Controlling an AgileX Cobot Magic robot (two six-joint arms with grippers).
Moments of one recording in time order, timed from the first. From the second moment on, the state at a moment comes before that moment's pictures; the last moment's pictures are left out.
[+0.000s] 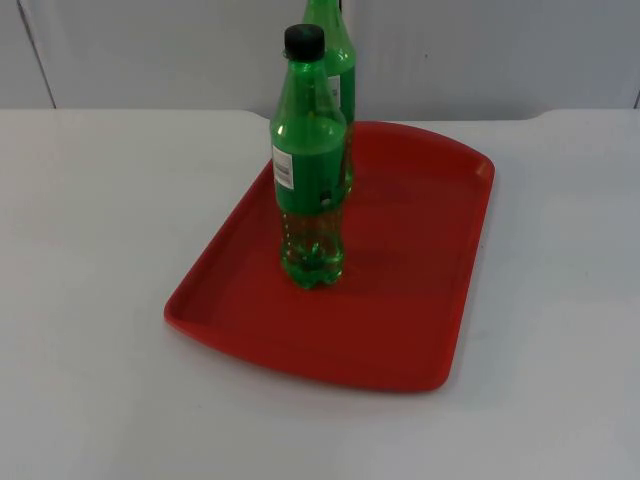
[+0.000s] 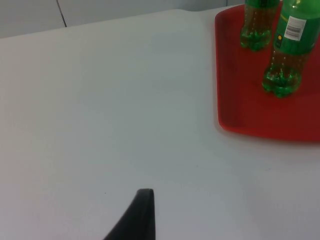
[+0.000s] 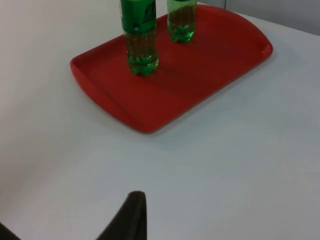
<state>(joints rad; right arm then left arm) 0.60 0.00 -0.52 -0.05 1.08 0.02 -0.22 0.00 -0.50 0.00 1.08 0.02</state>
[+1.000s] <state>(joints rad) 0.60 0.00 -0.52 -0.05 1.08 0.01 -0.22 0.00 -0.50 0.00 1.08 0.02</state>
